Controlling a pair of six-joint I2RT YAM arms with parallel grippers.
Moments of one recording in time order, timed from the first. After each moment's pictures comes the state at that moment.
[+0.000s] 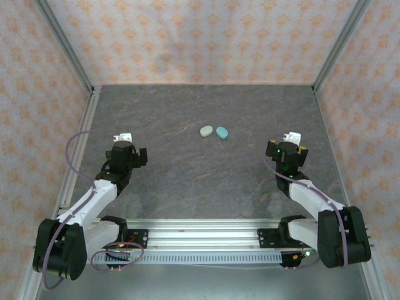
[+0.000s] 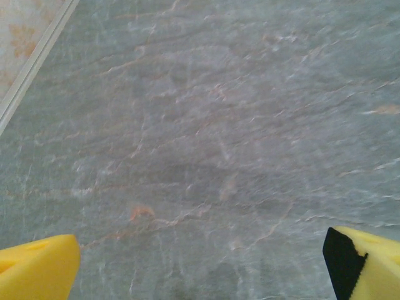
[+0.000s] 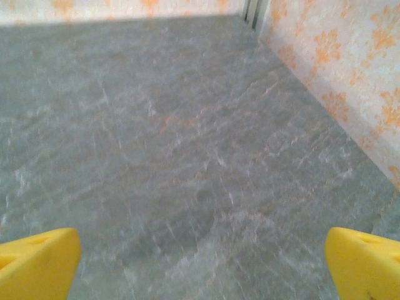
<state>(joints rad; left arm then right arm) -0.13 1.04 0.44 -0.06 -0.35 -0.15 0.14 1.14 0.37 0.32 0.46 0.13</state>
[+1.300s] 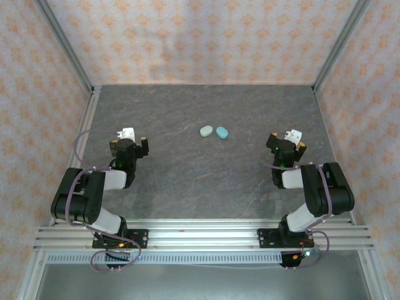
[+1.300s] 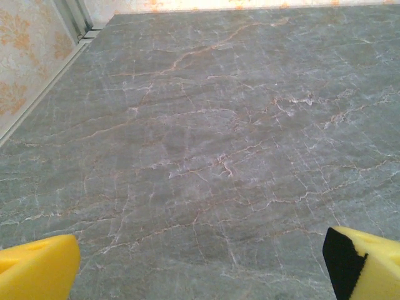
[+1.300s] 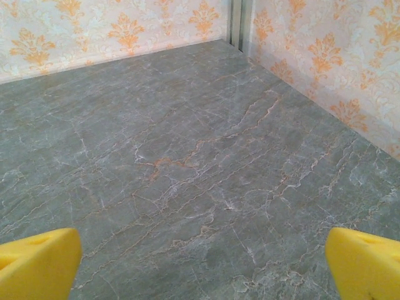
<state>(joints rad) -0.06 1.50 0.40 0.66 -0.31 -0.05 0.08 1.55 0.37 0.85 0.46 0.19</state>
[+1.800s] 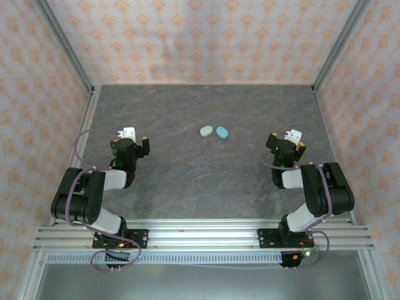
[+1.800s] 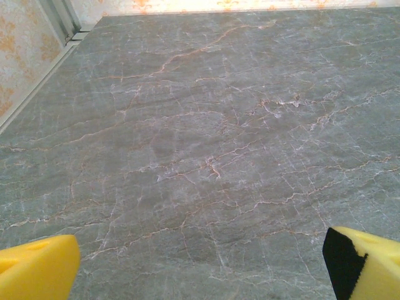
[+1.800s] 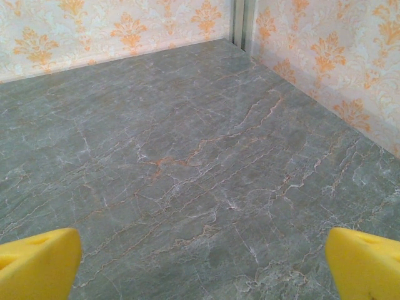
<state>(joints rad) -0.06 1.50 0.41 0.66 -0.29 -0.05 0.08 1.55 0.37 0.85 0.46 0.19</state>
